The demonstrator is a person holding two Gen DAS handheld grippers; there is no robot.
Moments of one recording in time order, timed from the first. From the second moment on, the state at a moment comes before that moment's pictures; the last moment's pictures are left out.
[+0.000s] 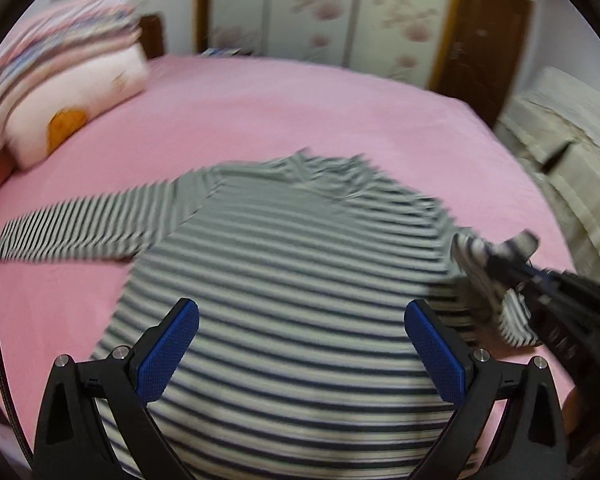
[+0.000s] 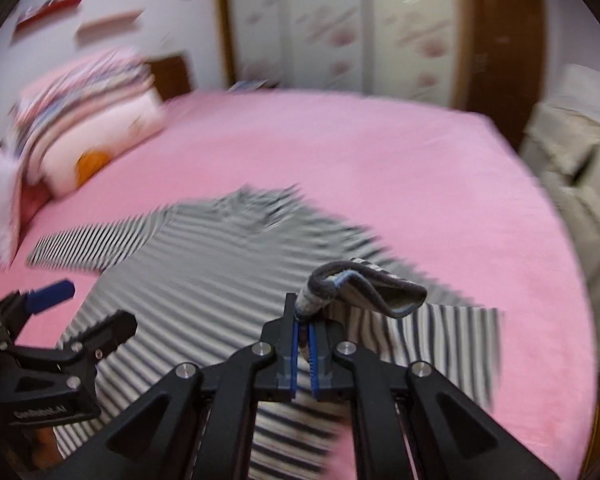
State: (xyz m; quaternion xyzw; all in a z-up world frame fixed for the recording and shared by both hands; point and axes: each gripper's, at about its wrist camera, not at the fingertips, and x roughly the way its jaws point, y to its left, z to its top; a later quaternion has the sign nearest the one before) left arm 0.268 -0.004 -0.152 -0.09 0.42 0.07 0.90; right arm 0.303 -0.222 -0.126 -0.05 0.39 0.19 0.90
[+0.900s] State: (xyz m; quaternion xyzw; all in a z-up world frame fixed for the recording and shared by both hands) left arm 0.290 0.020 -0.234 -0.21 0.50 -0.08 0.83; right arm 0.241 -0.243 -0.176 0.04 0.44 0.16 0.88
